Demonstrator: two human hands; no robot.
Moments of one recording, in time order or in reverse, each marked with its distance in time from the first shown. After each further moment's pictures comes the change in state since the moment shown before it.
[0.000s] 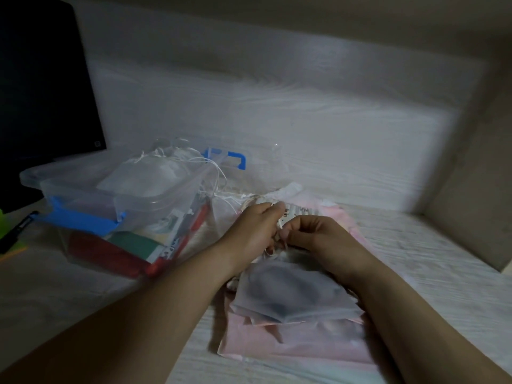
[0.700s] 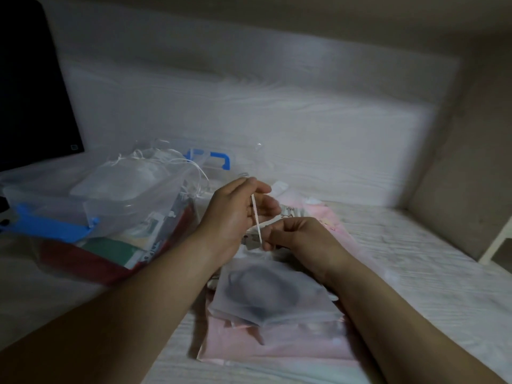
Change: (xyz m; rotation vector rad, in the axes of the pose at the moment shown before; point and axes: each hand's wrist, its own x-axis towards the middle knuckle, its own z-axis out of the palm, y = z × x) left_hand 0.004 0.022 0.000 -0.422 0.073 0.087; right_hand -0.004 -0.003 0.006 -0.116 0.098 0.048
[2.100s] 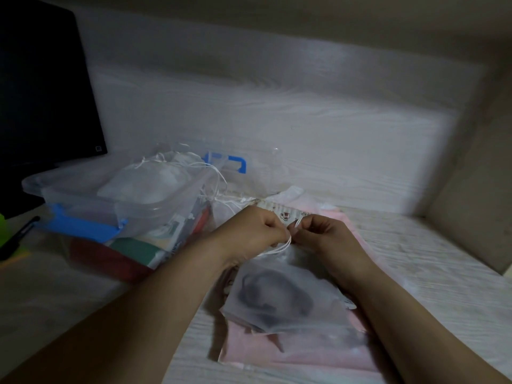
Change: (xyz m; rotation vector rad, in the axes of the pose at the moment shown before) left_hand 0.003 -0.007 -0.025 0.774 -0.239 -0.032; right_hand 0.006 0.010 -0.005 0.158 0.129 -0.092
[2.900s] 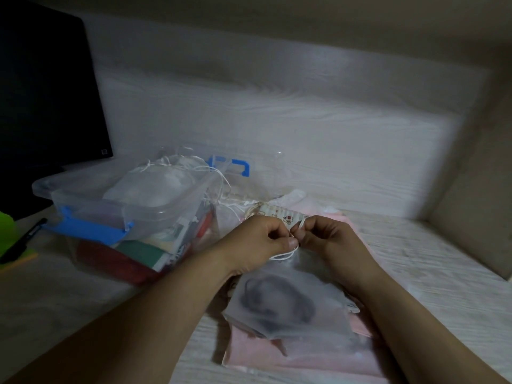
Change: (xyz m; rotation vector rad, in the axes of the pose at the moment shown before) left_hand 0.006 -0.023 0.008 -0.056 -0.028 0.144; right_hand -0.002 -0.001 -0.006 -0.039 -0.053 -0.056
